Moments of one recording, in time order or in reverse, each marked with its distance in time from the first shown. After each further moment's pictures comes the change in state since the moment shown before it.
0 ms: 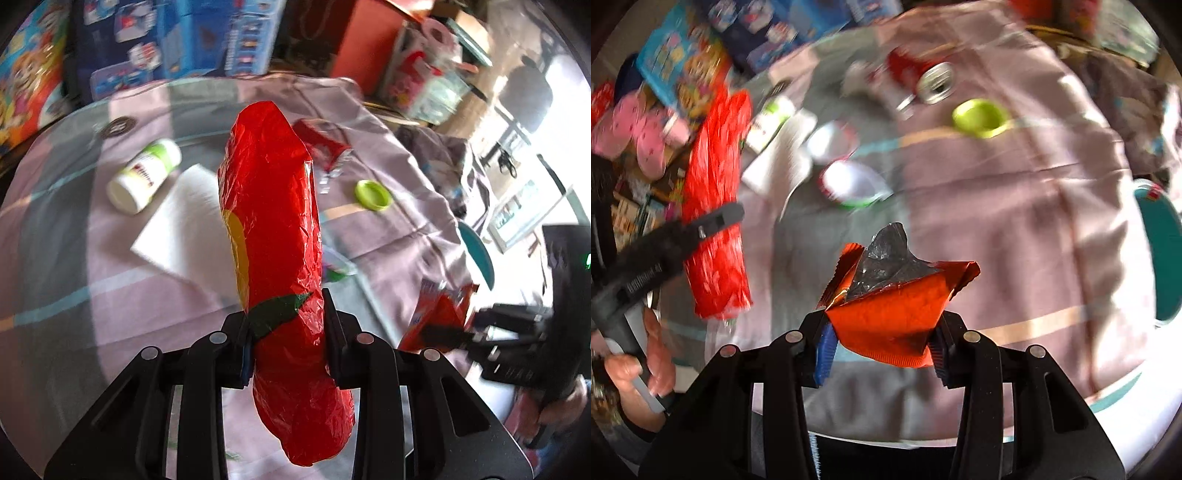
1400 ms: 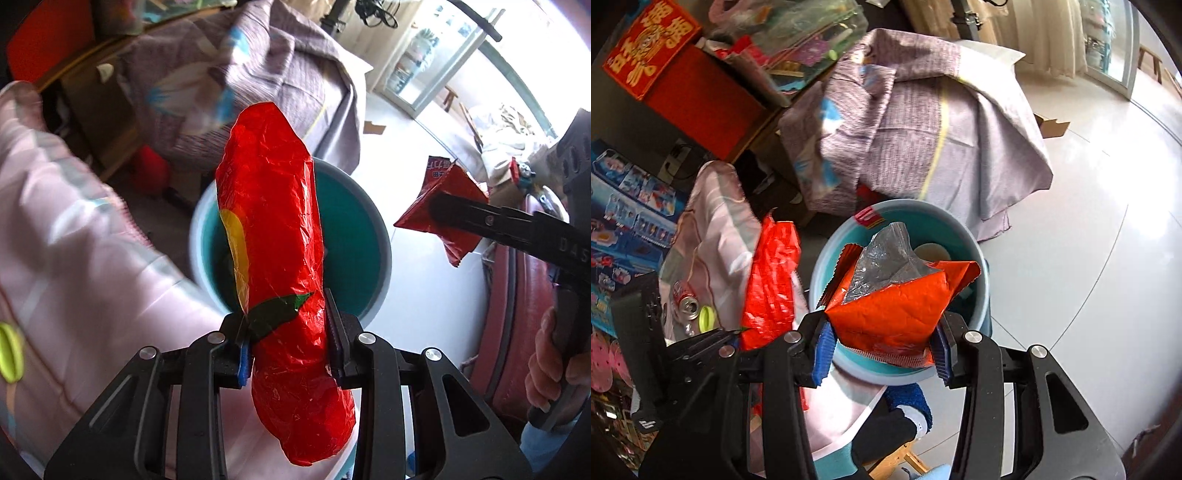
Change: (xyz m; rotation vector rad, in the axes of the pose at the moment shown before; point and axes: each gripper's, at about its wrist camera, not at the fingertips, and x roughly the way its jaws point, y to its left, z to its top) left arm 0.230 -0.382 0.071 0.481 0.371 -0.301; right arm -0.124 -0.391 -0.019 0.639 -0.264 -0.147
